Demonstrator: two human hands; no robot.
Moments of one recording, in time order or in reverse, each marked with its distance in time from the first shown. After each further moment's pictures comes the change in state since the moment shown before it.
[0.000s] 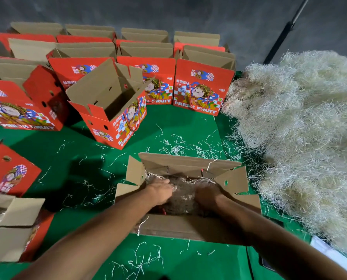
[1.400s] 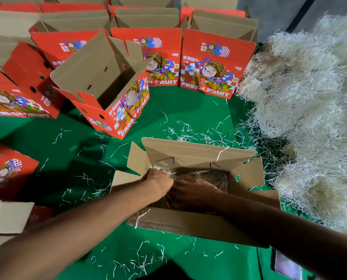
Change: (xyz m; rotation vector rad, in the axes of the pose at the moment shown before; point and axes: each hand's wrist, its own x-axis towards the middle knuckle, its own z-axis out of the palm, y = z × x) left_hand 0.011 -0.009 -0.032 0.071 -0.120 -0.154; right_hand 0.059 -0.020 0.003 -0.485 0.309 -0.802
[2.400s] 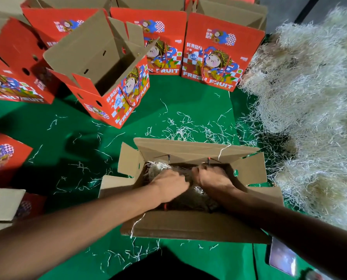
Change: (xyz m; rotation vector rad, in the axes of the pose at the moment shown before) left_hand -0.013 0.031 0.009 0.047 0.282 0.279; right_hand -0.030 0.008 -0.018 0.174 -0.144 0.523
